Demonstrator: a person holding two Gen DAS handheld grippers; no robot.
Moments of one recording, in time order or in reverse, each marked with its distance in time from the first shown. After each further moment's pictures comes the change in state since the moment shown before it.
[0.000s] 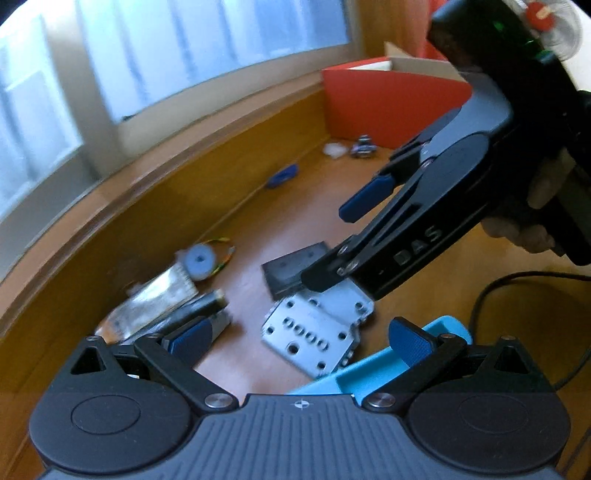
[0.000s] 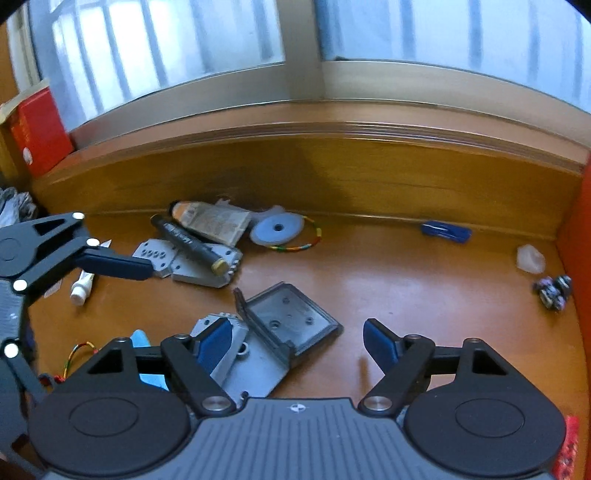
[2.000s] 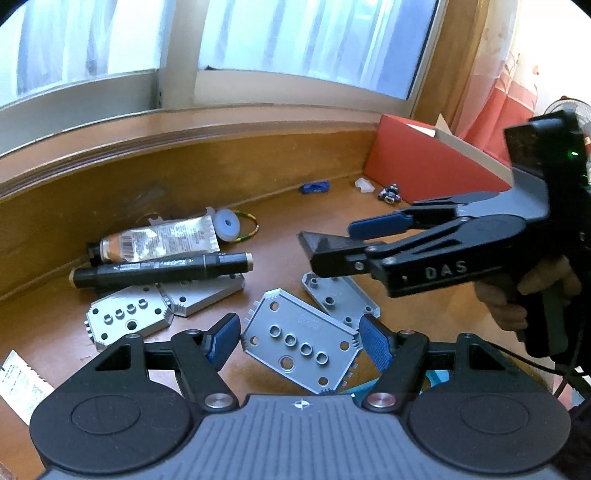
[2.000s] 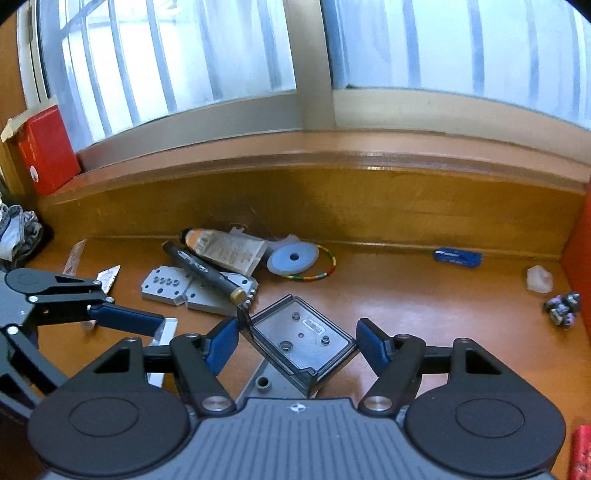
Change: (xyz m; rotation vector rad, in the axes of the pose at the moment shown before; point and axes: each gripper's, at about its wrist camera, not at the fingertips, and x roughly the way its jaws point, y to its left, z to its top) left arm -0.023 0.049 -0.028 -0.398 -0.098 -0.100; right arm 0.000 0.018 0.001 -0.013 -0.100 0.004
